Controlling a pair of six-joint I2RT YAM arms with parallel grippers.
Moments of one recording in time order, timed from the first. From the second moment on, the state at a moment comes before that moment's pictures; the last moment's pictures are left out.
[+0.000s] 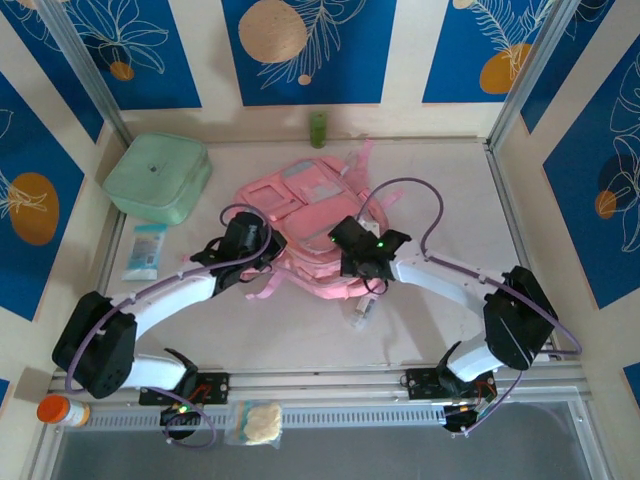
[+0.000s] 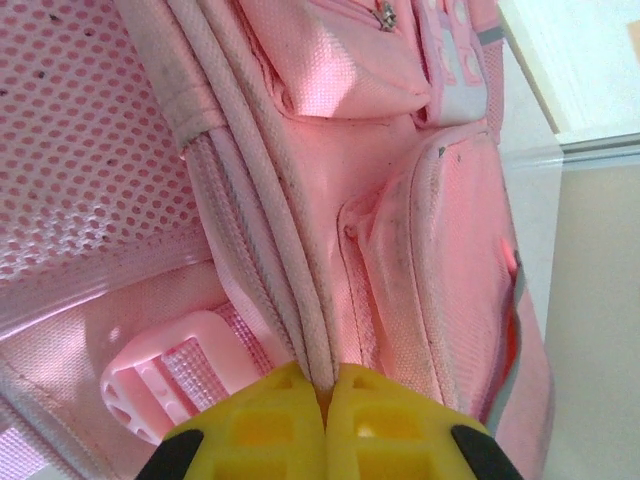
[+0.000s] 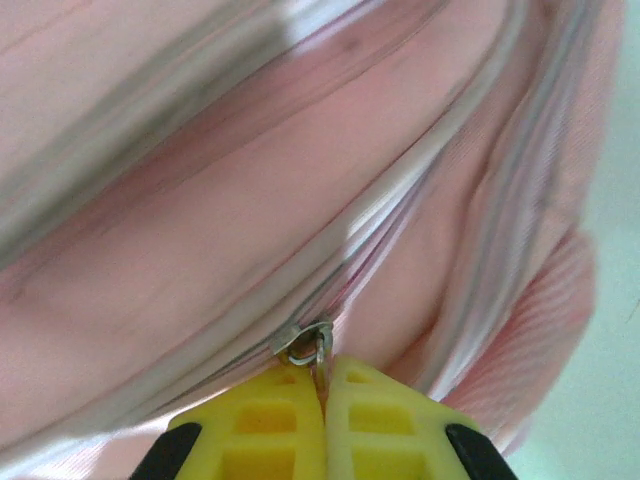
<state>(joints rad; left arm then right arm) -0.57 1.34 0.74 -0.04 0.00 -1.15 0.78 1.47 1.03 -0.75 0.30 0.79</state>
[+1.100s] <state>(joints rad) -0.41 1.17 0.61 -0.02 0.22 -1.10 0.92 1.59 1.11 -0.56 0.07 0.69</state>
